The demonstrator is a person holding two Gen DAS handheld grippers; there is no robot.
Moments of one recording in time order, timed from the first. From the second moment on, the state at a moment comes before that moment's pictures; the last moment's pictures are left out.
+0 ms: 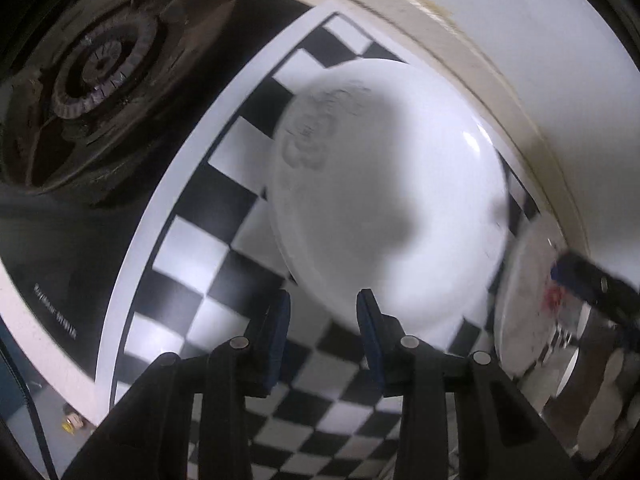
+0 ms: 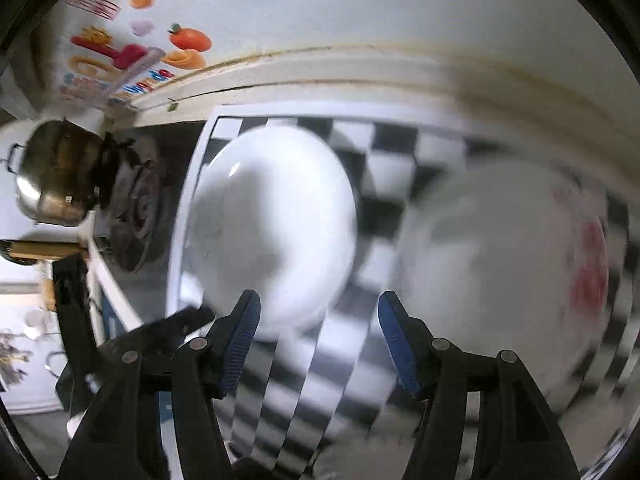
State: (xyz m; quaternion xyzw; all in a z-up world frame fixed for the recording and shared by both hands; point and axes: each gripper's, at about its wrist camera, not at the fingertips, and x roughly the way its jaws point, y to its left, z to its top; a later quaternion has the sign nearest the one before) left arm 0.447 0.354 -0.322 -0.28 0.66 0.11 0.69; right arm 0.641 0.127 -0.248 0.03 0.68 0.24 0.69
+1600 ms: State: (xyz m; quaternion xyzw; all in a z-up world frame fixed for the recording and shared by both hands) left arm 0.408 0.289 -0.304 -0.21 0.63 0.07 0.74; right arm 0.661 0.136 -0.283 0.03 0.71 0.25 0.66
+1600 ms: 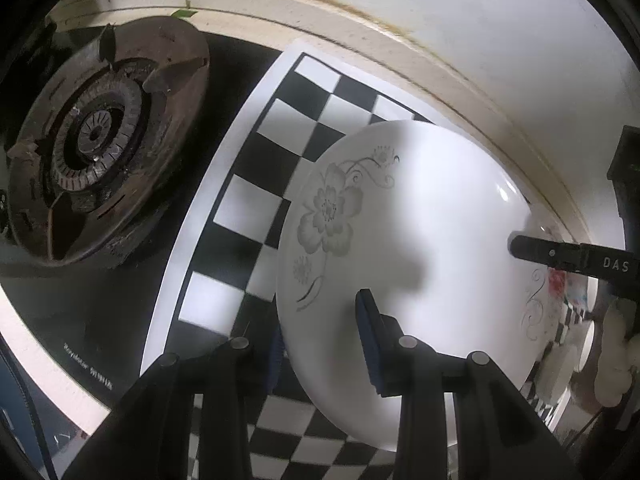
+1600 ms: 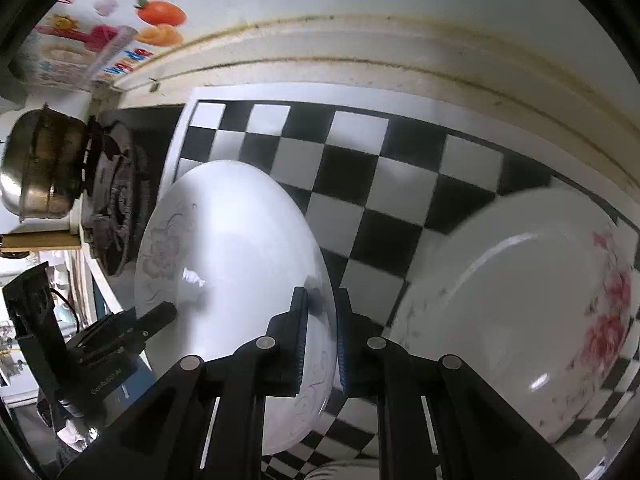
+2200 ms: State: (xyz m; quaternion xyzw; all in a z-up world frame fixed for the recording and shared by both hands) left arm 0.370 0.204 -0.238 -0.13 0.63 -0.06 0.77; right arm 0.522 -0.017 -0.203 0.14 0.65 0.19 0.72
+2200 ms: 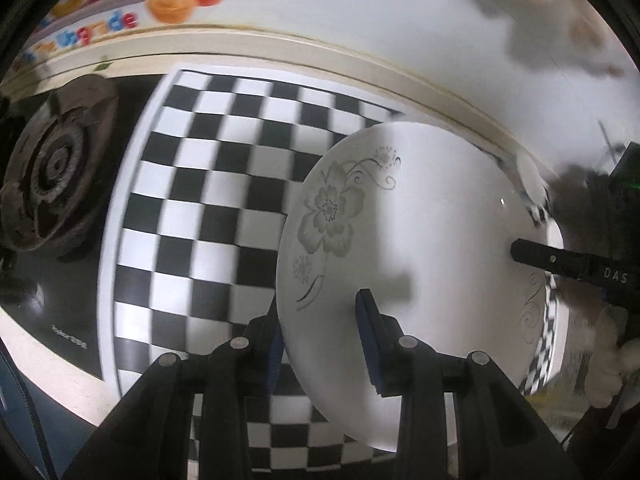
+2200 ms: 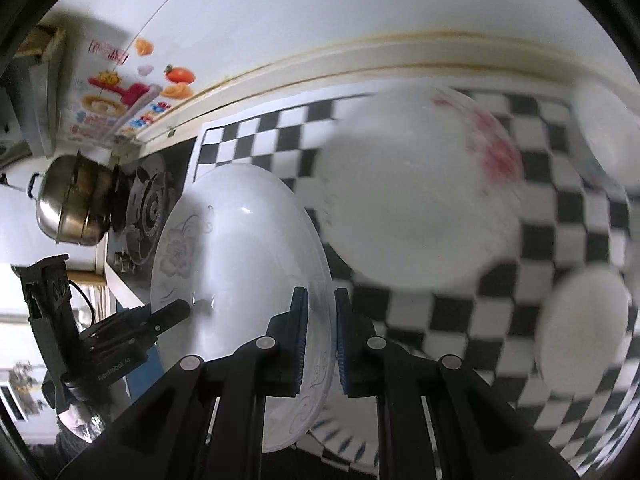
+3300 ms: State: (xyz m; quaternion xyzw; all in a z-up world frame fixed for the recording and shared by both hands) left arm 0.328 0.101 -0.319 -0.02 0.69 -0.11 0.71; right arm 0.382 -0.130 -0.314 0.22 0.68 0.09 0.69
